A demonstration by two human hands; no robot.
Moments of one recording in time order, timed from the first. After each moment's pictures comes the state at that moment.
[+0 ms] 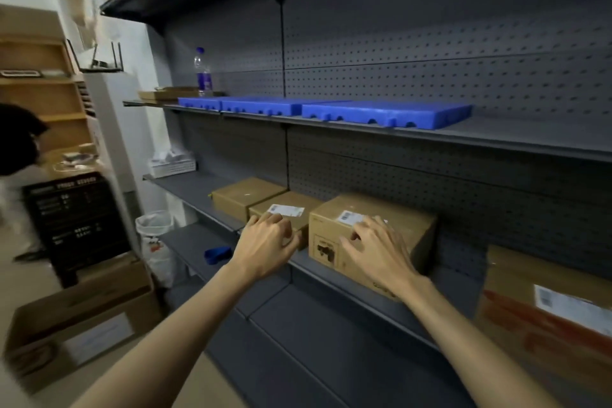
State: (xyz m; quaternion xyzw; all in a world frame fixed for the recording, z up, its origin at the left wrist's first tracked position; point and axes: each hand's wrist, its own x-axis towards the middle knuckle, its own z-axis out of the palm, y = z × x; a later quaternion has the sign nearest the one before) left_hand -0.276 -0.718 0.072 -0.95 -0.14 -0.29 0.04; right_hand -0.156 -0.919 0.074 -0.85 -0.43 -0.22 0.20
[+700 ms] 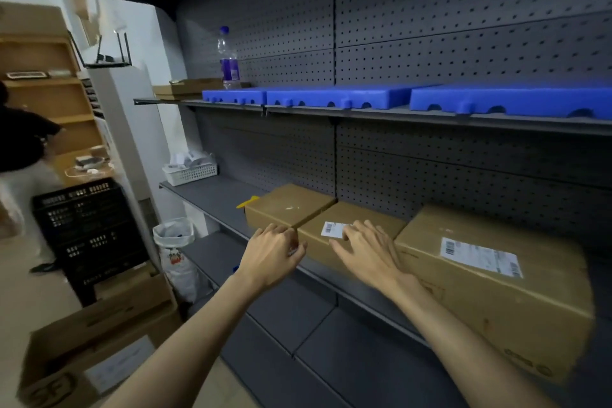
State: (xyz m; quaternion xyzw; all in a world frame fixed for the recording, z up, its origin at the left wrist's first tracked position) left_hand -0.217 -0.464 0.035 -0.96 -0.15 -0.23 0.02; right_hand -0.094 -0.634 0.033 -0.87 -0.44 -0.19 0.16
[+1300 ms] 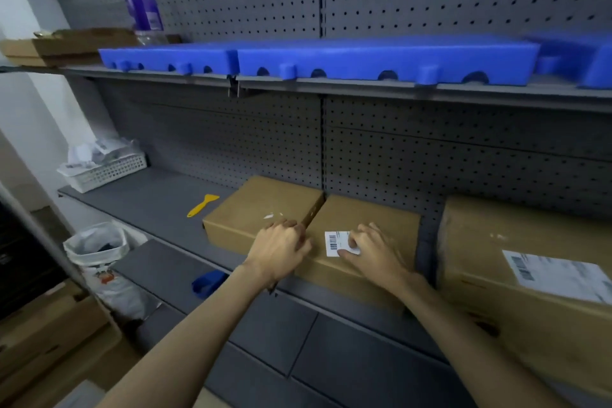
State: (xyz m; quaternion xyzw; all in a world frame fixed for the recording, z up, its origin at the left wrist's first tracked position) left_hand -0.057 -0.318 -0.003 -0.99 -0.03 -0.14 -0.03; right_hand 0.024 -0.510 -0.023 -0.93 -0.33 -0.10 0.14
